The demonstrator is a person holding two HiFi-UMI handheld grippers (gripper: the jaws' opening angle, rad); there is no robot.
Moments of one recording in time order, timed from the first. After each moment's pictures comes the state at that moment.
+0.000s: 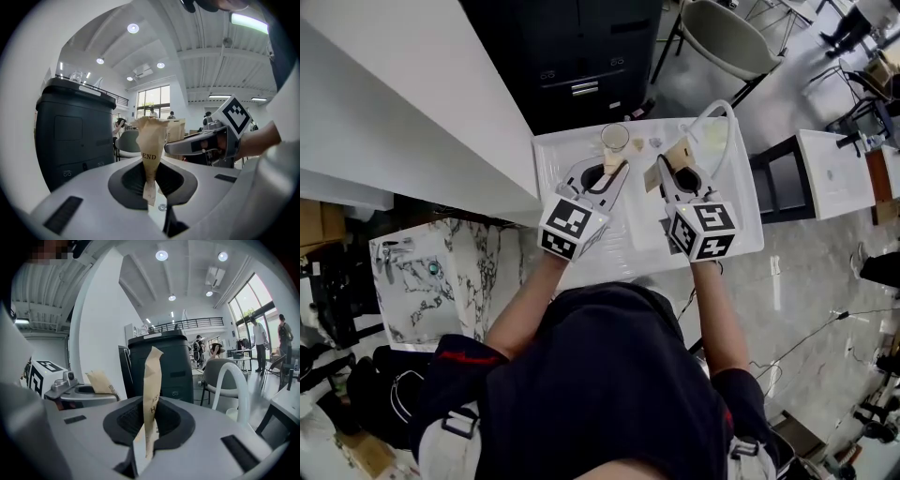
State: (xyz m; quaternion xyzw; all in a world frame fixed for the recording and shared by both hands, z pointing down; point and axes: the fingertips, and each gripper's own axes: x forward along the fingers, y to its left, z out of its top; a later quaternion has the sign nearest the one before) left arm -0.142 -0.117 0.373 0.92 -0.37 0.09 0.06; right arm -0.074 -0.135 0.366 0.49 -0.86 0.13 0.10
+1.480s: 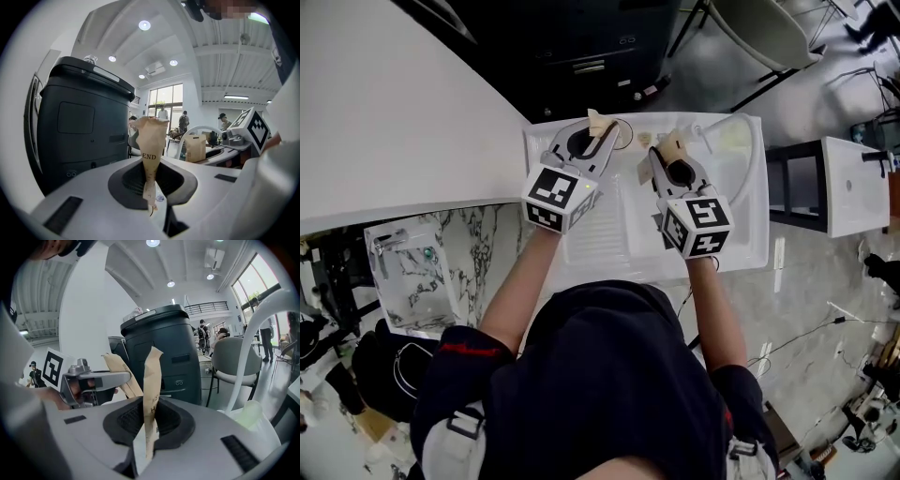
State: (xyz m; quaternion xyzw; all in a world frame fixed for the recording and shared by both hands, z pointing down) left arm -0.157 -0.235 0.404 0.89 -0.43 0.09 0.09; right arm -0.083 -0.210 0.429 0.44 -0.87 0.19 0.13
